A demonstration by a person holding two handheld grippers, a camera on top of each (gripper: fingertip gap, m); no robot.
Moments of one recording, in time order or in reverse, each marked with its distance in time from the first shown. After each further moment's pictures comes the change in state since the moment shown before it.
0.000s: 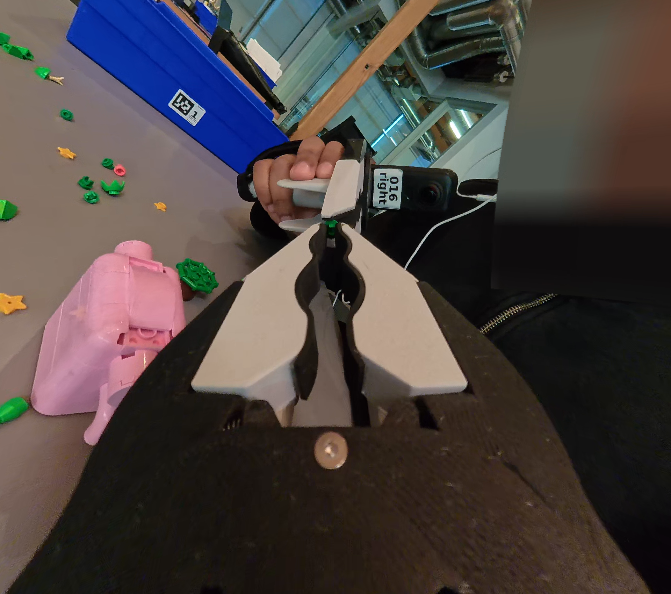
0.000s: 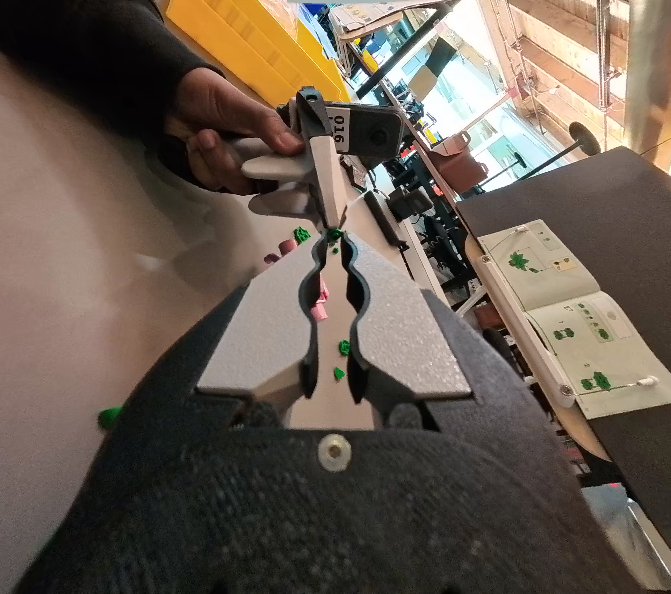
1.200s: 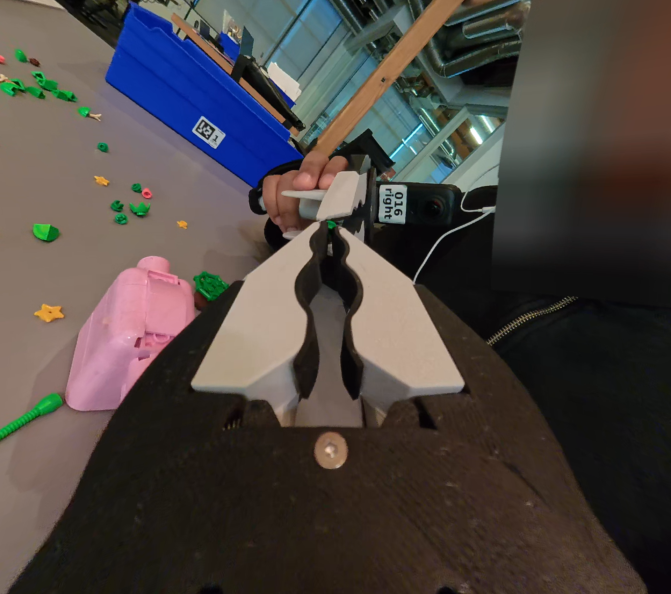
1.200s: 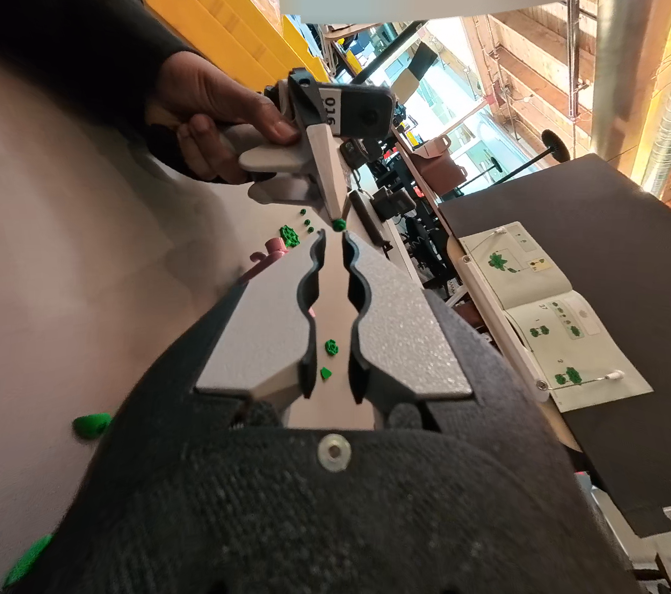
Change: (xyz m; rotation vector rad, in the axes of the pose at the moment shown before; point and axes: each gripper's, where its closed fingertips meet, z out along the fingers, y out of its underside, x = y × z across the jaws) left arm 0.001 -0.010 -0.005 0.038 -0.054 0.062; right arm 0.004 0.002 0.001 -0.001 0.049 -0.043
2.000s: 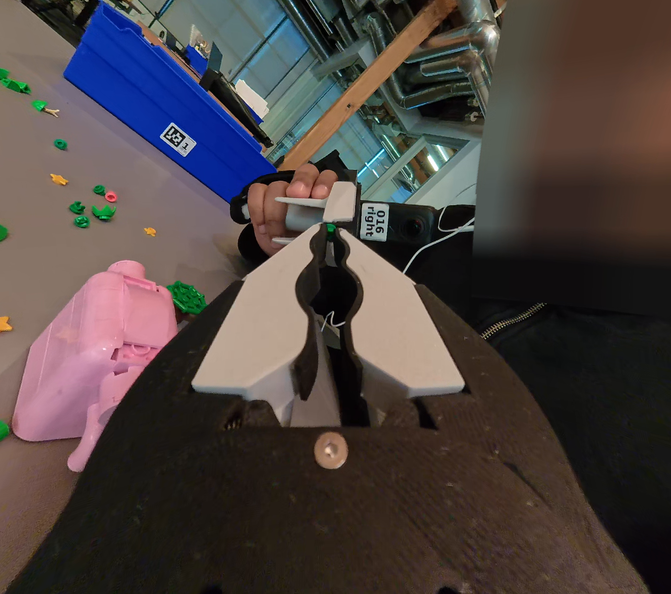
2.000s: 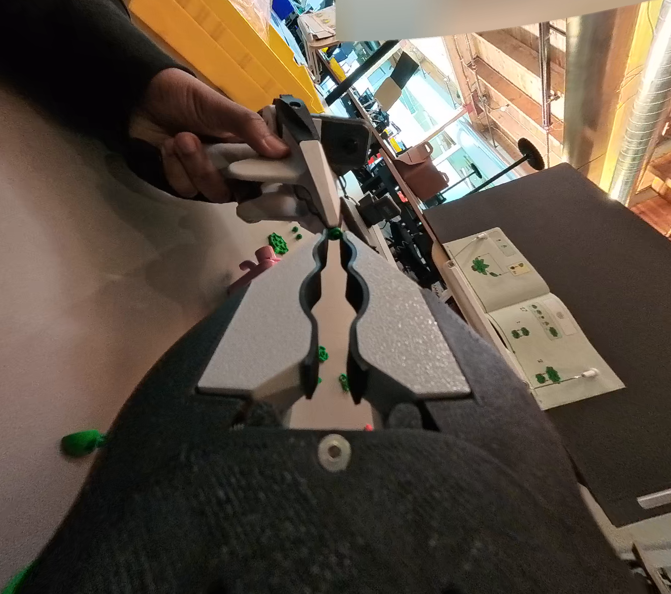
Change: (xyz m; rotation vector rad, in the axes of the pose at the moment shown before) left arm 0.004 -0.003 0.002 0.064 0.101 -0.080; right arm 0.004 -0.007 0.000 0.016 0.049 -0.019
